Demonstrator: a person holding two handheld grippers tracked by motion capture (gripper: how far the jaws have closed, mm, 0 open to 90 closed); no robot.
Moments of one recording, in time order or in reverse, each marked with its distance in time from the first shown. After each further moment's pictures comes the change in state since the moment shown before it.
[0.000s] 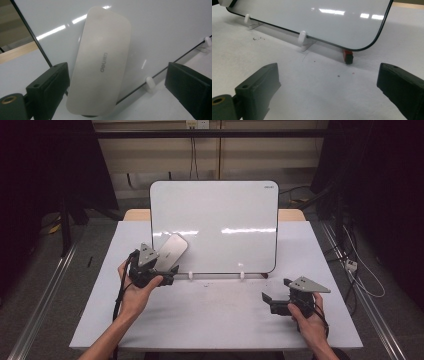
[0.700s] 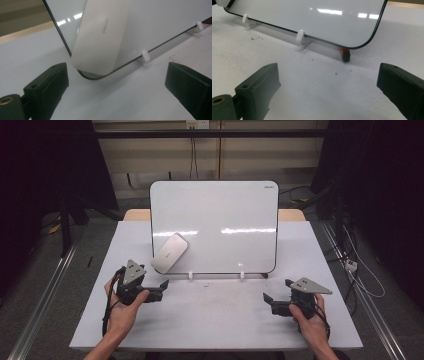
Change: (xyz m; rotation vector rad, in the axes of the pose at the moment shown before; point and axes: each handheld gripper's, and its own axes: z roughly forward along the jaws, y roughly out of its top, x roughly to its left) left arm 0.001 -0.039 -0.034 0.007 0.001 -0.058; right arm -0.001 -0.002 -0.004 -0.001 -0.014 0.003
